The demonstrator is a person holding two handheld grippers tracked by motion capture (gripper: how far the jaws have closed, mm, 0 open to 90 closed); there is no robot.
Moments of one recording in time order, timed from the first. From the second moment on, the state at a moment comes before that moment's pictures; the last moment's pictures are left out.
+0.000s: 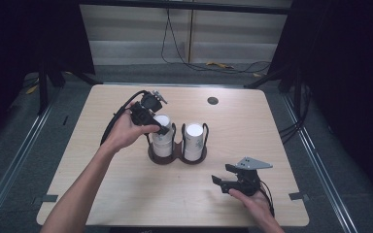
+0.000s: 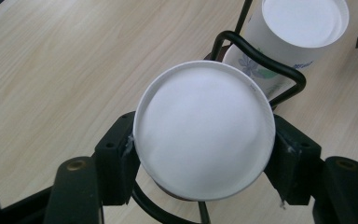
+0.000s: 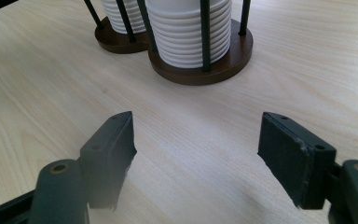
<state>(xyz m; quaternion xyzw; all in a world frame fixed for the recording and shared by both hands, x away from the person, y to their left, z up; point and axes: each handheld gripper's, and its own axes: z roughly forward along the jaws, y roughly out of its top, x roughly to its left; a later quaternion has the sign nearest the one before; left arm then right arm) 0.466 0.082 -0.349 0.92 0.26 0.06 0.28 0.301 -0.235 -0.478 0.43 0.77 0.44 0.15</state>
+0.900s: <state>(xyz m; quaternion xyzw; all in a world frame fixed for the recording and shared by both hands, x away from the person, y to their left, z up) 0.458 0.095 -0.335 0.91 0.26 0.07 0.31 0.301 -0.234 -0.479 0.43 0.78 0.43 0.15</state>
